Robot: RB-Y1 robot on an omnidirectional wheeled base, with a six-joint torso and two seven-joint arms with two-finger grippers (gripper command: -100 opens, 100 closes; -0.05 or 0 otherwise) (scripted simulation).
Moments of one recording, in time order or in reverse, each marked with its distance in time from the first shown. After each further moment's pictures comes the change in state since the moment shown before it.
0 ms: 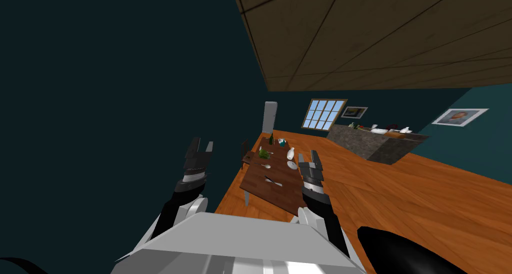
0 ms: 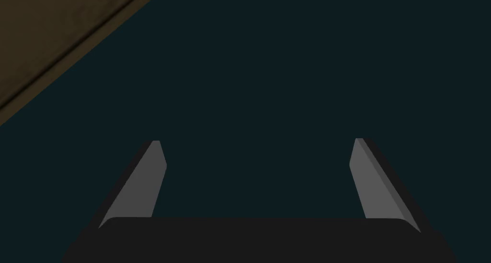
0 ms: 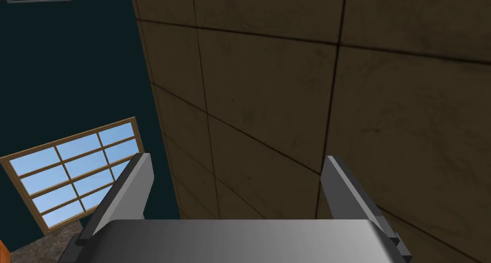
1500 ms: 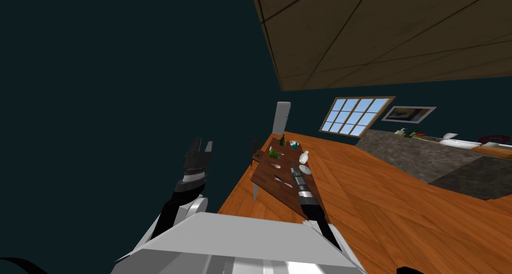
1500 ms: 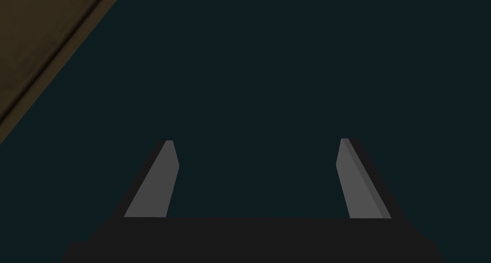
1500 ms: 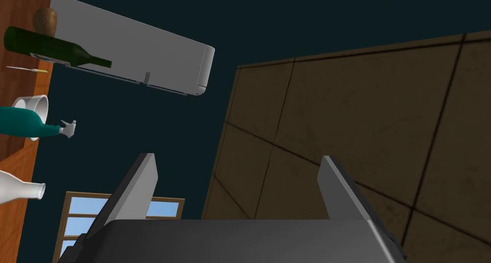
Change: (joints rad) left arm 0.000 0.000 0.000 0.000 0.000 0.000 0.000; right arm -0.031 -0.220 0.027 0.338 0.106 0.095 0.094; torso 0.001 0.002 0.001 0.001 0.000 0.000
